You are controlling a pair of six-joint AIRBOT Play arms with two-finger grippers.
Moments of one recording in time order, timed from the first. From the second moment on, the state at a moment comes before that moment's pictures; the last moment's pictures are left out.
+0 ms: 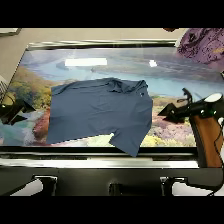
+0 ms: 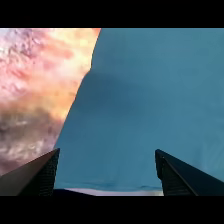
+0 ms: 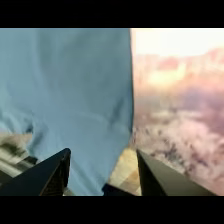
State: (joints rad) left arm 0.49 -1.23 1.13 1.15 -1.34 -1.57; right arm -0.35 -1.49 1.04 -0.85 1.36 1.23
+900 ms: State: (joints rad) left arm 0.50 -1.20 1.08 1.14 -1.35 -1.62; right arm -0.29 -1.56 0.79 -0.60 1.17 1.07
